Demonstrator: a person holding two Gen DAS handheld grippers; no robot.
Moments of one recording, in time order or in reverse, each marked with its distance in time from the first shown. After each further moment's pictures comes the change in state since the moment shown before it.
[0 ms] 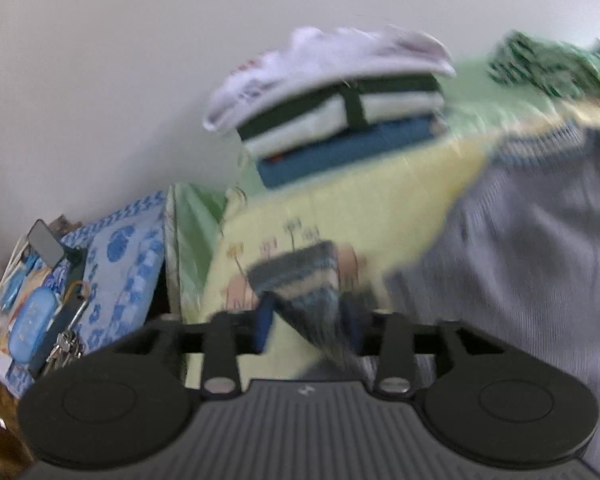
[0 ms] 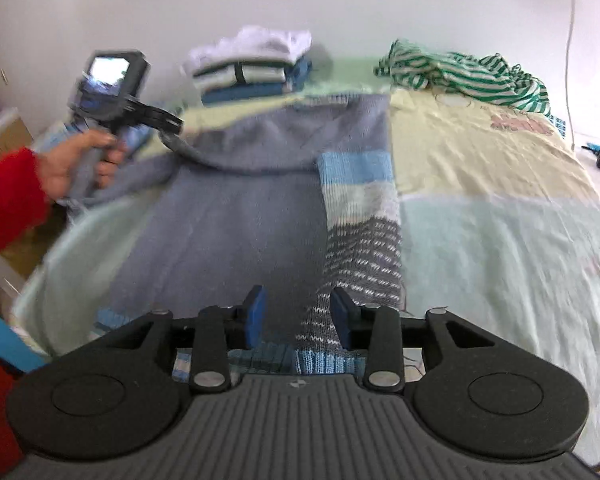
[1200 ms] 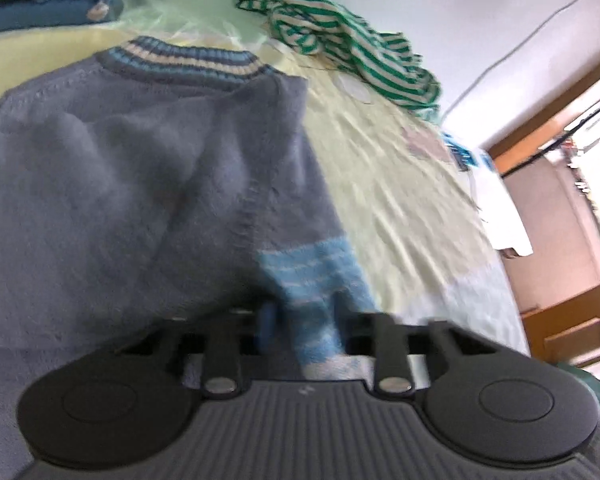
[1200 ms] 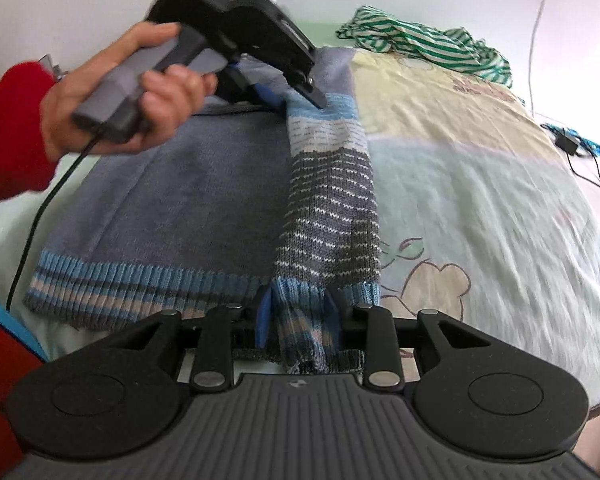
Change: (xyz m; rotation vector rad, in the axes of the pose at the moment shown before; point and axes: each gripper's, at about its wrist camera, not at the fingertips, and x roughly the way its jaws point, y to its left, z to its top) left arm -0.011 -0.158 0.040 -0.368 0.274 -0.824; right arm 0.011 0.007 -0.036 -0.012 0.061 -0.158
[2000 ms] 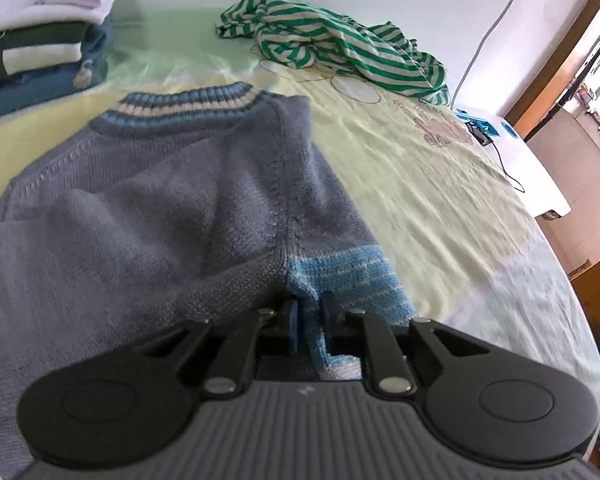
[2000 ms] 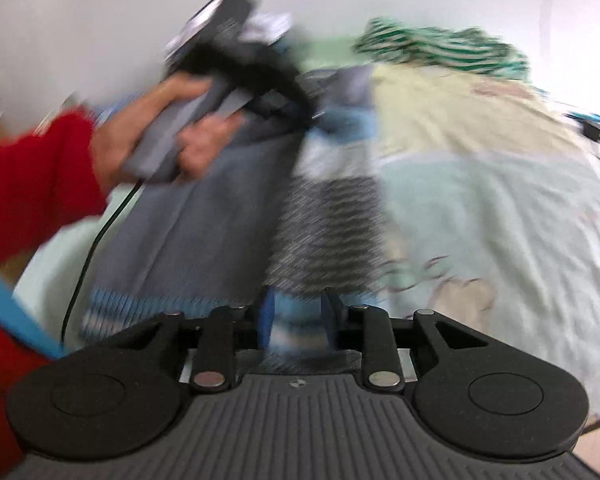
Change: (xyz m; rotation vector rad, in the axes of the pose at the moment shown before) left arm 0.003 -0.007 0.011 0.217 -0.024 0.106; right arm -0.016 -0.023 0.015 0.143 -0.054 0.117
